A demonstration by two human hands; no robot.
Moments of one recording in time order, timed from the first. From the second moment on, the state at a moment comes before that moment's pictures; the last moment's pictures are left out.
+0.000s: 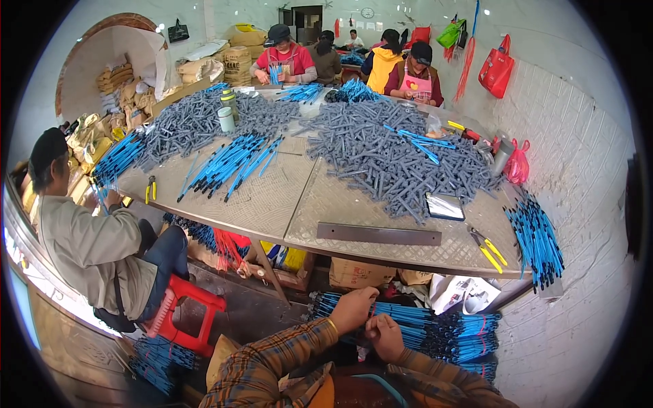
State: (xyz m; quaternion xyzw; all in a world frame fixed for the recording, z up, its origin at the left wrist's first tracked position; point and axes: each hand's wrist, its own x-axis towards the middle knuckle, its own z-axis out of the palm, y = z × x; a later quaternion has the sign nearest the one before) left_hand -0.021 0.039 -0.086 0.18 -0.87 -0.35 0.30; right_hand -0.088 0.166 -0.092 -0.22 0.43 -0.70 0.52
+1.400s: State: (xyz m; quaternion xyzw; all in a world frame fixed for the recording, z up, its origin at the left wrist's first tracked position) left_hand 0.048 0.061 -0.071 0.13 -0.94 -0.21 0.23; right_hand -0.084 0.164 -0.106 -0.25 0.39 -0.67 0.58
